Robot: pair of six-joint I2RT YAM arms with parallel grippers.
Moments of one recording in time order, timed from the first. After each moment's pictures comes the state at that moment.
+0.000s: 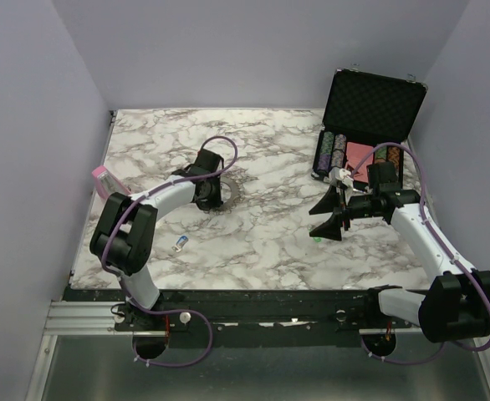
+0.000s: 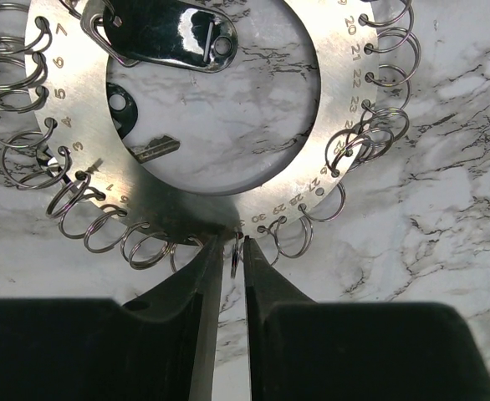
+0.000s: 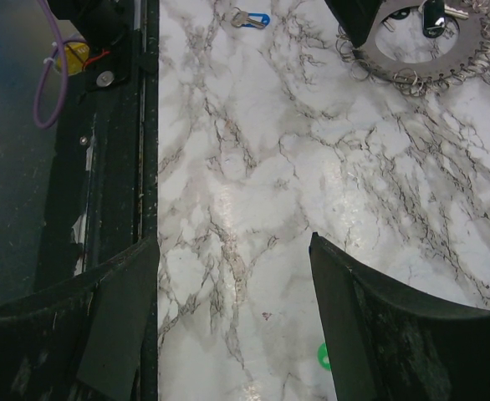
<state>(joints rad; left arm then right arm) -0.42 1.72 1.07 -0.41 0.02 -0.43 0.09 1.20 0.85 -0.74 -1.26 -0.85</state>
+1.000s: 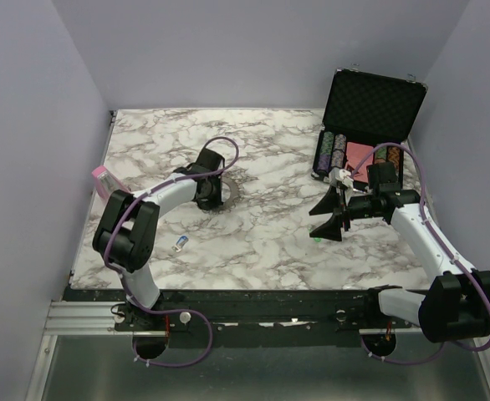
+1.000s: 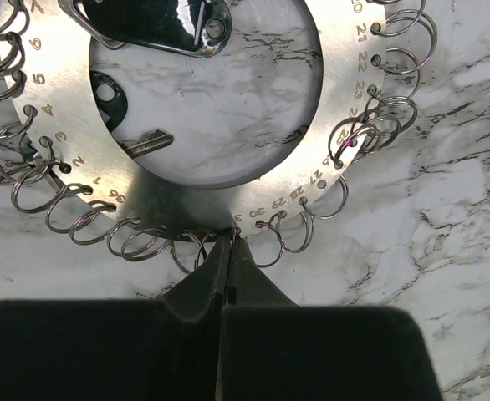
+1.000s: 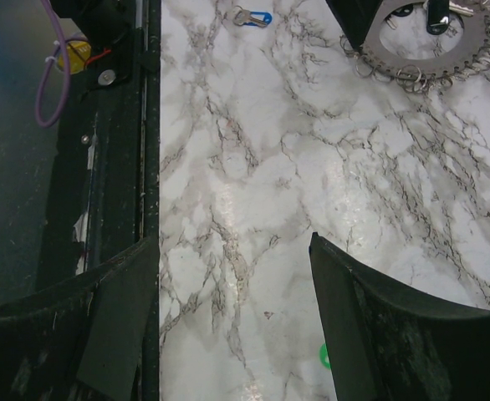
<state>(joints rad) -0.42 1.75 1.11 -0.46 0.03 -0.43 0.09 1.20 0.85 -0.75 -1.26 -0.86</state>
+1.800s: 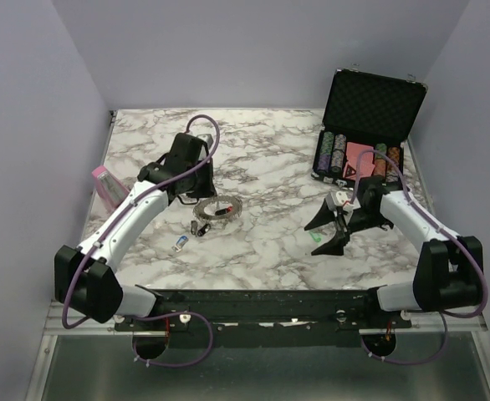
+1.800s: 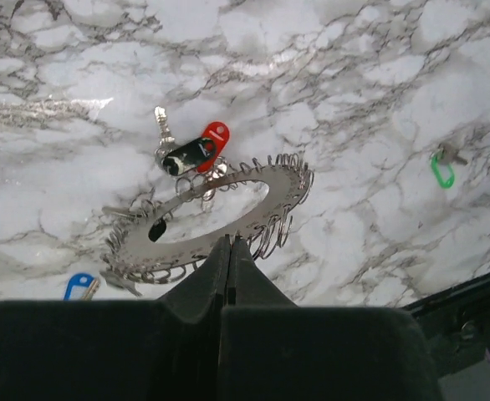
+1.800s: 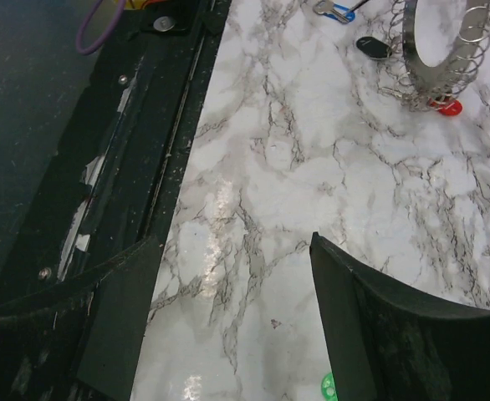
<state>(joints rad) -0.42 1.36 1.18 -0.66 0.13 -0.42 0.11 1.35 0.85 -1.20 -1.32 -1.64</state>
